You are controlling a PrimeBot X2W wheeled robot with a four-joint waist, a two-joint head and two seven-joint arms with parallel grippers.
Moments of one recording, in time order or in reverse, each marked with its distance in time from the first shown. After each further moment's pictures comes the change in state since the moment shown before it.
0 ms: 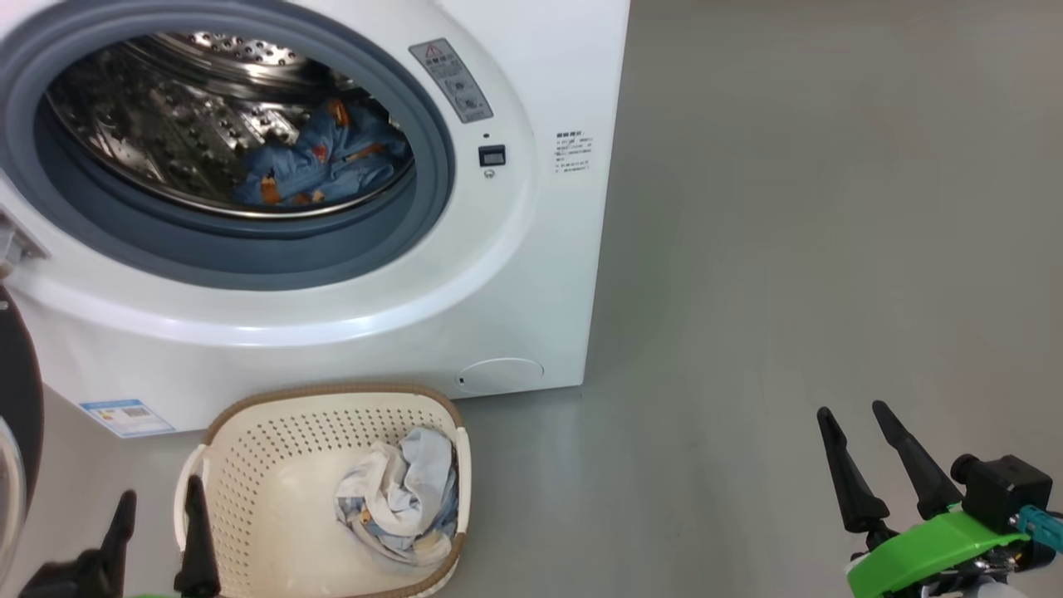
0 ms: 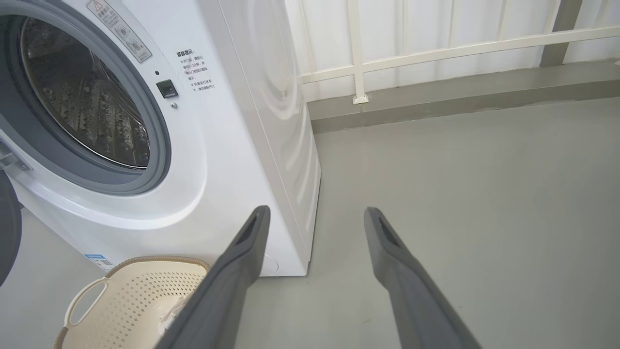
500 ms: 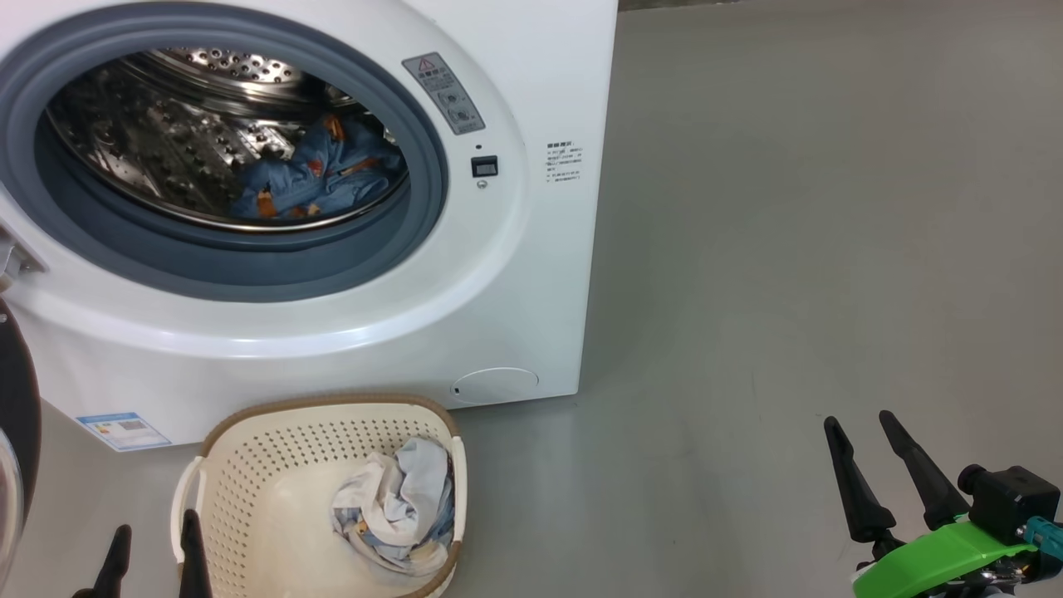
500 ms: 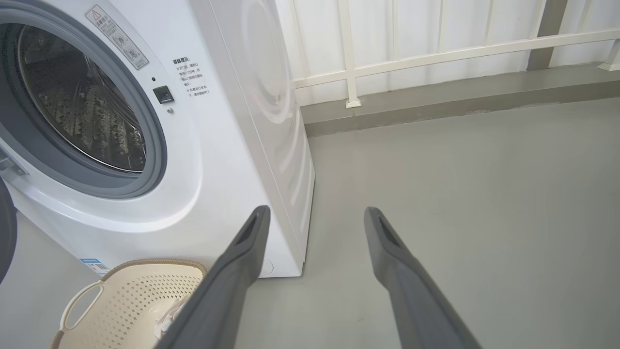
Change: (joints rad) left arm 0.113 -0.006 0.018 -0.087 0.001 0.000 0.000; right arm 0.034 -0.001 -0.014 -0.016 0.000 0.000 0.000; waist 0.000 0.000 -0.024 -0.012
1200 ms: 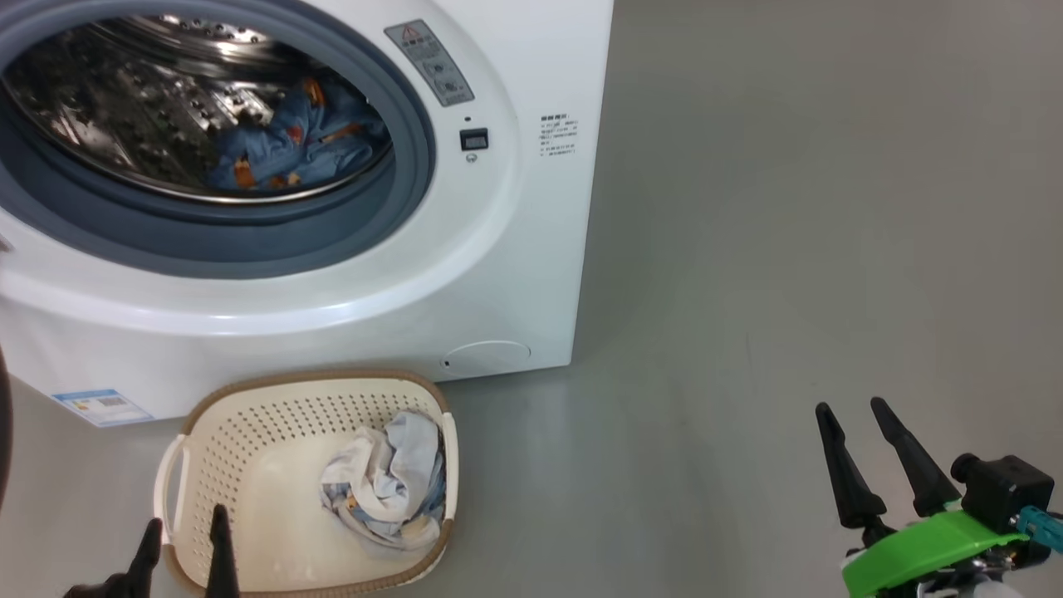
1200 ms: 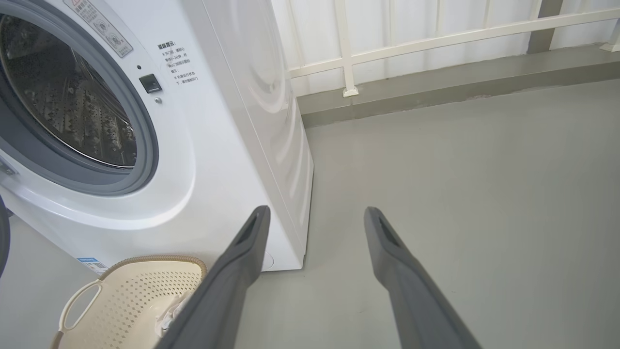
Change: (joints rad) left arm -0.028 -0.011 -0.029 0.053 0.005 0.000 0.000; right arm -0.012 0.020 -0.003 -0.008 0.000 0.000 0.000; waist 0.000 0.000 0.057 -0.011
